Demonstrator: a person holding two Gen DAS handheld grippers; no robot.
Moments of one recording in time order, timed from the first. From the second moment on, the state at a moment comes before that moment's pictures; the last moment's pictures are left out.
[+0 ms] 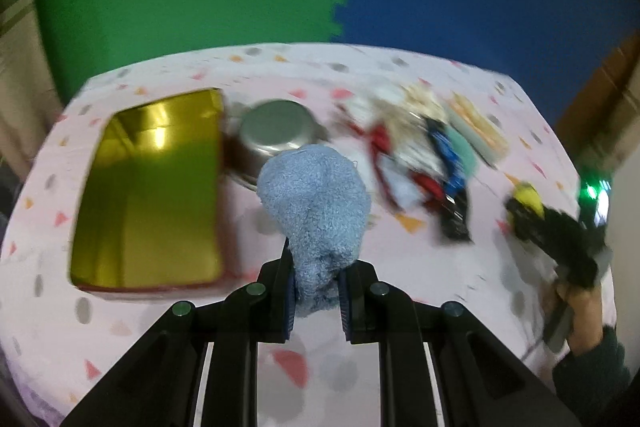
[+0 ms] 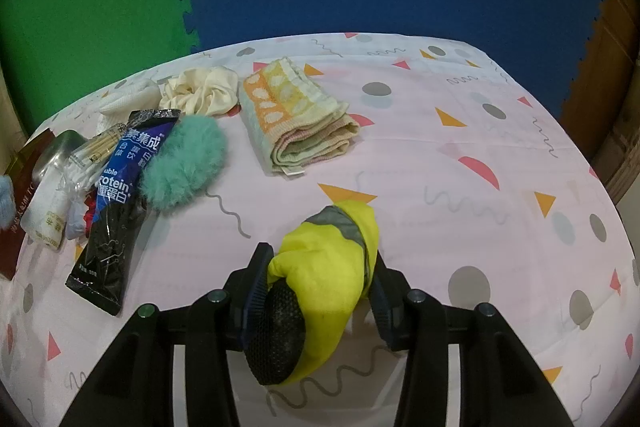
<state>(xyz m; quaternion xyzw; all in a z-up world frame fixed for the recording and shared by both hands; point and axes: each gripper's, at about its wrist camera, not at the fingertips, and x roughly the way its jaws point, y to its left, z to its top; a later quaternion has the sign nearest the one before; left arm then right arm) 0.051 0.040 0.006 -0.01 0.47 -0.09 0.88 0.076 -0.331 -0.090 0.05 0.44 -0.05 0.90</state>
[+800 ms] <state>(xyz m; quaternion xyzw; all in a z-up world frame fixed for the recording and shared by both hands) 0.175 0.191 -0.057 0.01 0.51 0.10 0.85 0.075 -0.330 -0.089 0.03 0.44 -0.05 0.90</state>
